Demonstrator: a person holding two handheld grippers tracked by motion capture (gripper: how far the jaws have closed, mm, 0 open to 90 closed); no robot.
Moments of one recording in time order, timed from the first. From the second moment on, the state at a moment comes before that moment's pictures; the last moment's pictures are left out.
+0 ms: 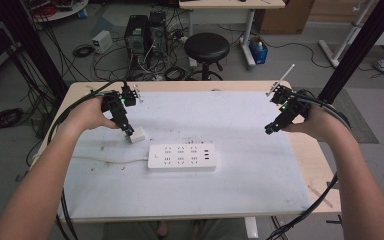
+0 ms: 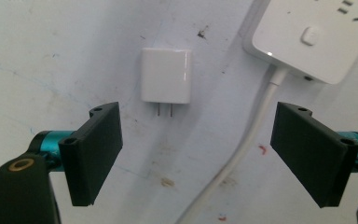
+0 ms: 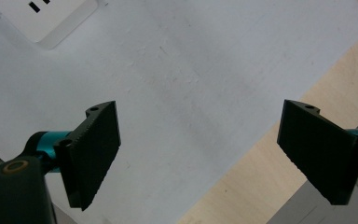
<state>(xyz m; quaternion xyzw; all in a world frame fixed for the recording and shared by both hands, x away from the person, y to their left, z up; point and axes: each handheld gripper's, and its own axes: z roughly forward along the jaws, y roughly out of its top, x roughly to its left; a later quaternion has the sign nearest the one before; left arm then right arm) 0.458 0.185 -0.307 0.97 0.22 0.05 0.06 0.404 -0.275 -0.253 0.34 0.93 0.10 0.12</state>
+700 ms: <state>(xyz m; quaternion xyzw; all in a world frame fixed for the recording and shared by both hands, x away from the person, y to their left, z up) 0.485 0.181 -0.386 0.98 0.19 0.03 0.02 0.404 -0.275 -0.260 0.33 0.93 0.10 0.11</state>
